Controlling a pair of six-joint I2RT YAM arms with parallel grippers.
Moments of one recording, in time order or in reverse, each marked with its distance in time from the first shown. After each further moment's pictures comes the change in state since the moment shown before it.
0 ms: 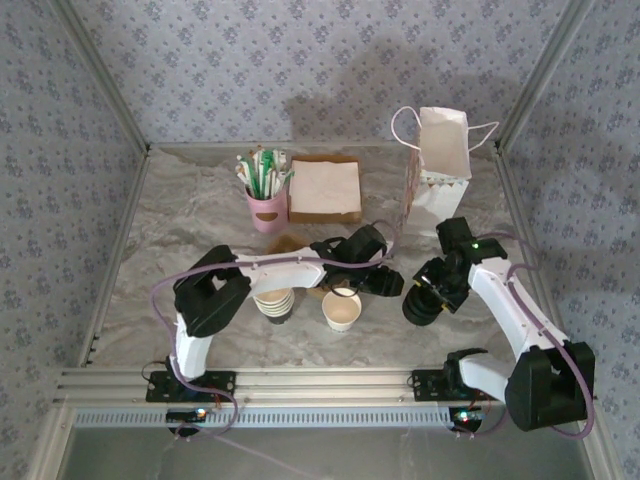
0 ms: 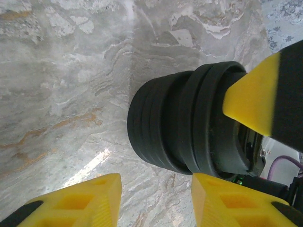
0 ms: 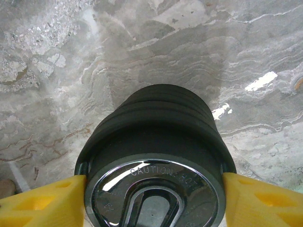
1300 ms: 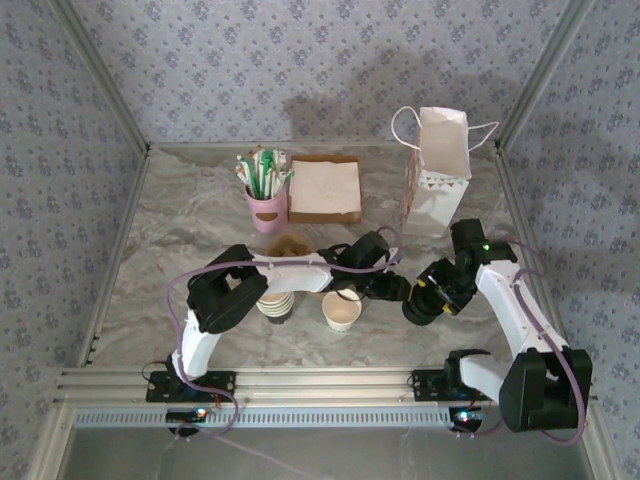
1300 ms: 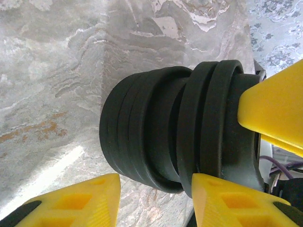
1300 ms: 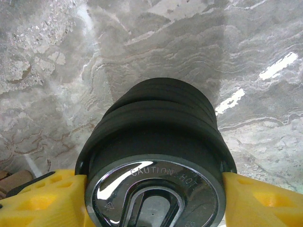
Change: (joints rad) left arm -0.007 0.077 -0.029 0.180 0.108 -0.101; right arm -0.107 -0.020 -0.021 -0.002 -0.110 -0.051
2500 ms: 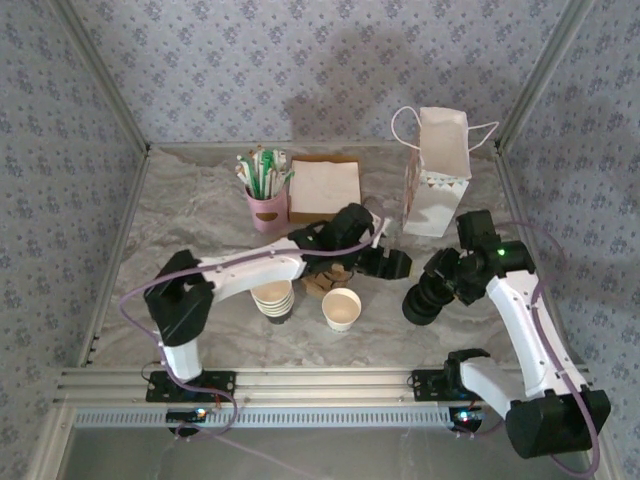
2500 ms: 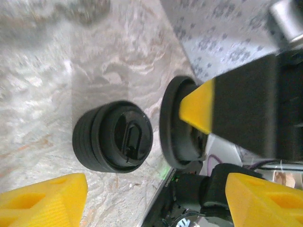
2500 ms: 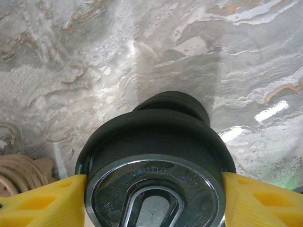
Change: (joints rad) left arm 0.060 -0.285 0.029 -0.170 -0.038 0.104; right arm 0.088 -0.126 0.182 -0.148 0.128 -0.046
